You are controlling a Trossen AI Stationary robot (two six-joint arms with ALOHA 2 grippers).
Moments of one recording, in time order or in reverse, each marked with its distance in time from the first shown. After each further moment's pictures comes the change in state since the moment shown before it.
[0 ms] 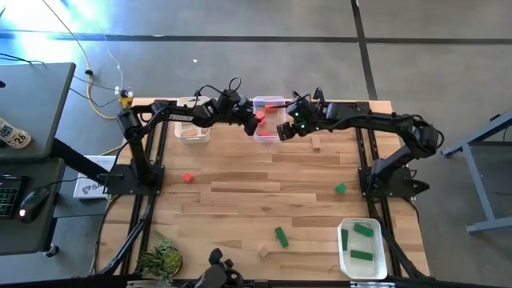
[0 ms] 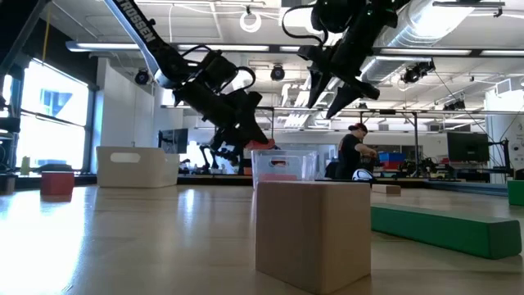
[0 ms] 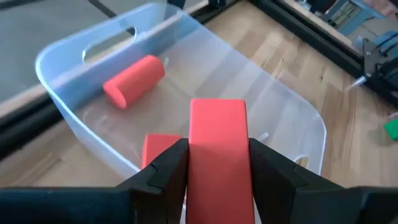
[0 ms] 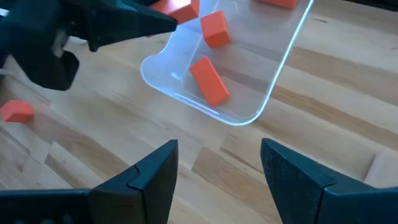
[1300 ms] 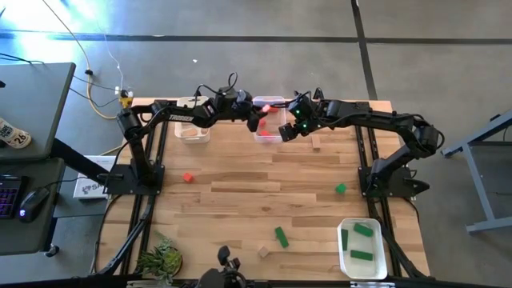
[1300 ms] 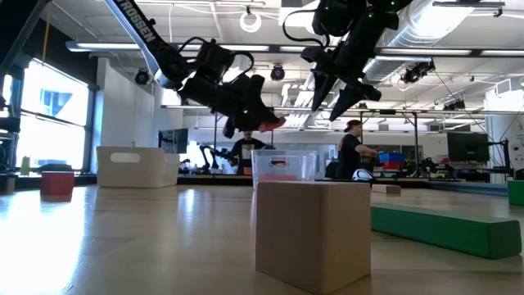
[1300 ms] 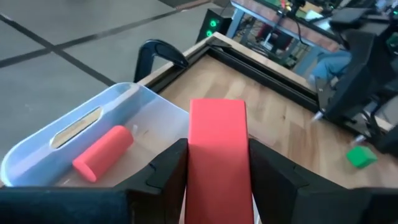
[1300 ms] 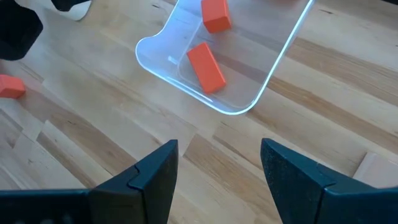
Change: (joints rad) left arm -0.009 0.000 0.000 0.216 0.059 0.028; right arm -0.030 0.000 0.000 -0.038 -0.062 -0.078
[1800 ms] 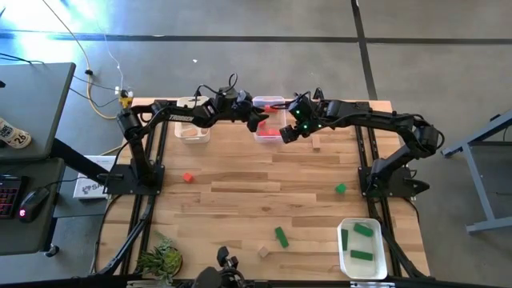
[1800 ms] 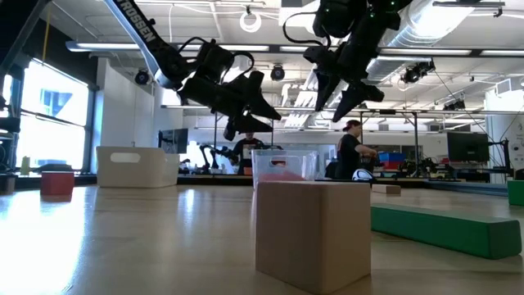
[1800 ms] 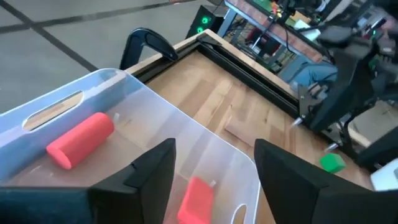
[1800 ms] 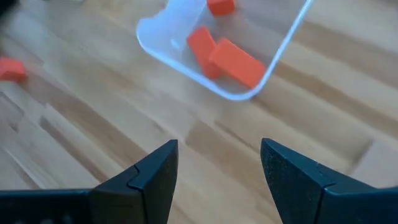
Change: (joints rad) left arm 0.009 -0.002 0.000 -0.003 0.053 -0.115; right arm 0.000 0.000 0.000 -0.043 -0.052 -0.016
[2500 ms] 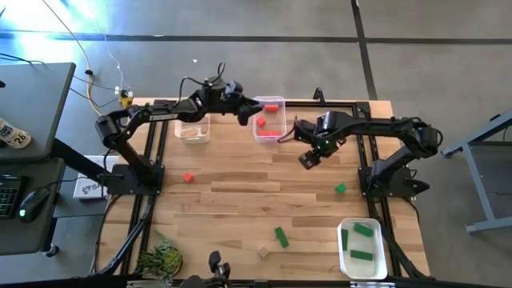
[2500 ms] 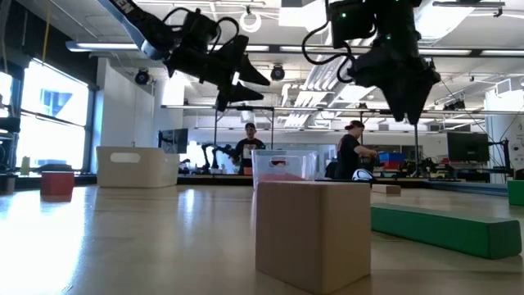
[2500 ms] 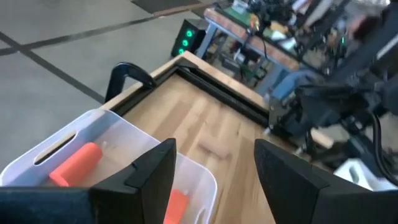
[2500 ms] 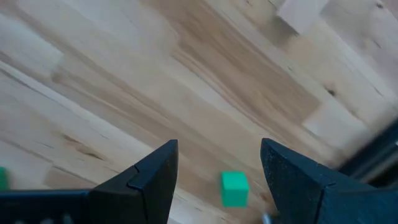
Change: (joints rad) left arm 0.015 -0.219 0.000 -0.167 0.060 0.032; right arm 0.170 0.000 0.000 -0.541 0.019 0.034
